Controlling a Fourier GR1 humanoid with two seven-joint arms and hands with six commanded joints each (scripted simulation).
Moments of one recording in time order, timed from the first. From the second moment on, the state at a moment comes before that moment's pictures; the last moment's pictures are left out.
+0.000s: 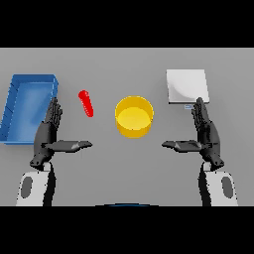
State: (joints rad) left arm 0.00 0.00 0.00 -1.57 0.00 0.00 0.00; right arm 0.00 0.00 0.00 -1.57 0.00 0.00 0.00
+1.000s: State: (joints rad) left arm -0.06 0.03 -0.11 -1.56 -0.15 -0.01 0.08; right arm 0.09 -0.06 0.13 -1.69 0.22 -0.02 -0.10
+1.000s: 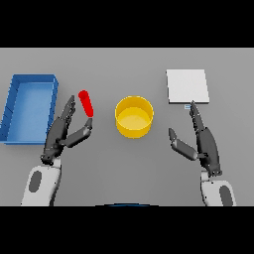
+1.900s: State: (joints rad) left arm -0.42 0.03 0.02 -1.04 -0.16 0.02 -0.04; right arm 0.09 -0.05 0.11 -1.70 0.18 -0.02 -0.09
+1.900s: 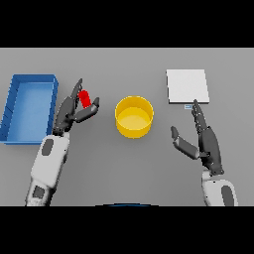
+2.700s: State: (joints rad) left arm -0.55 -0.03 0.07 -0.87 -0.19 0.13 -0.15; right arm 0.08 -0.06 0.11 -1.69 0.19 -0.02 -0.09
